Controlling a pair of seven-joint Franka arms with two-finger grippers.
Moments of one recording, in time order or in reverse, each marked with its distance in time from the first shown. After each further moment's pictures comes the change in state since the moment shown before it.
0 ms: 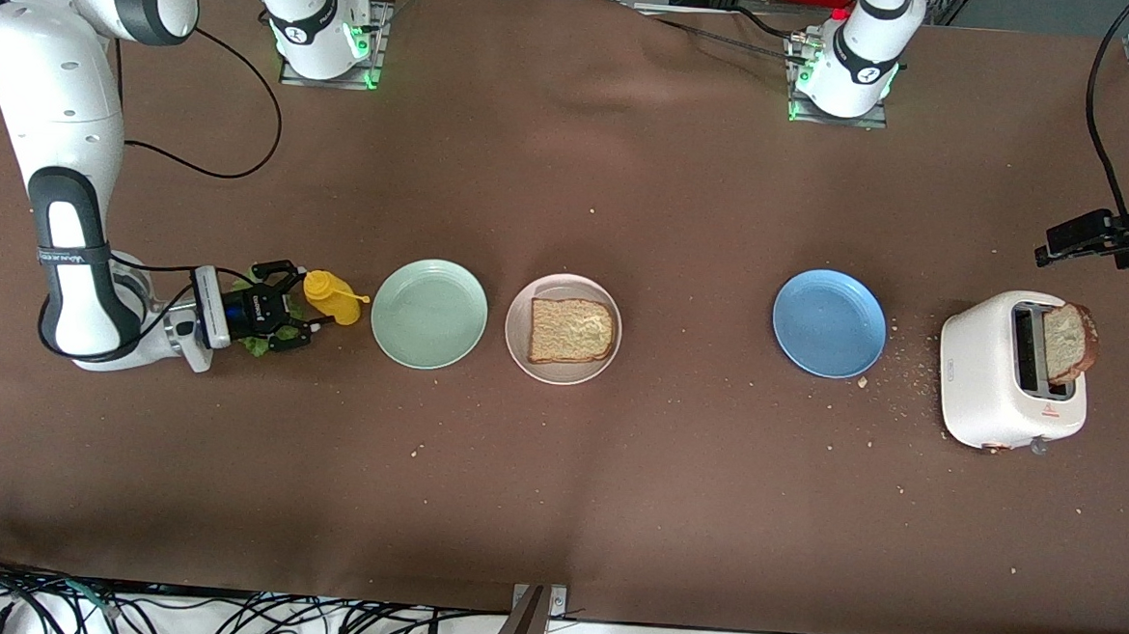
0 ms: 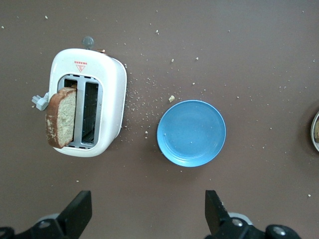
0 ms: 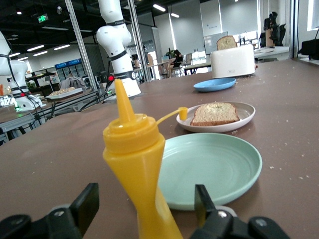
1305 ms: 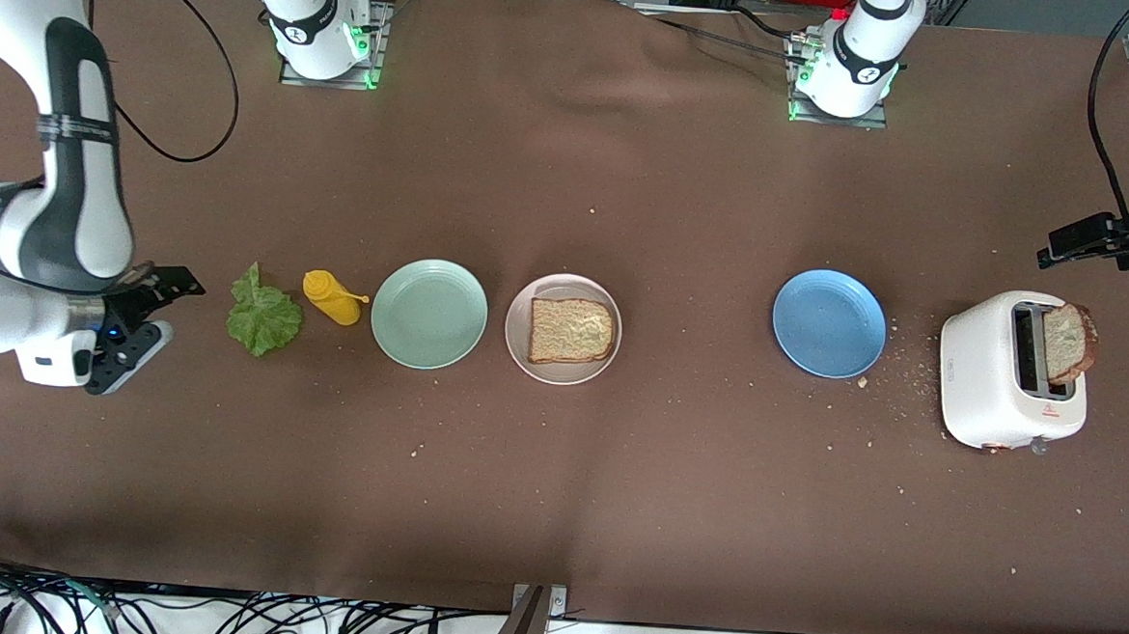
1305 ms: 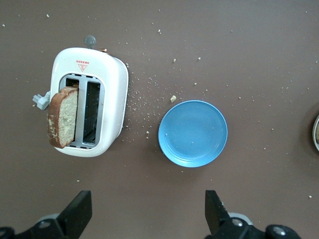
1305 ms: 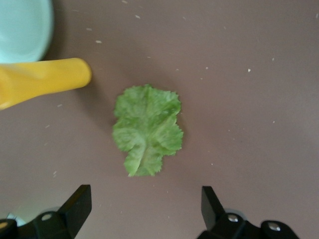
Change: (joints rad) left arm 0.006 0.006 -0.001 0.000 0.000 0.002 0.000; right arm 0.204 -0.352 -0.067 -0.034 -0.923 0.425 1.542
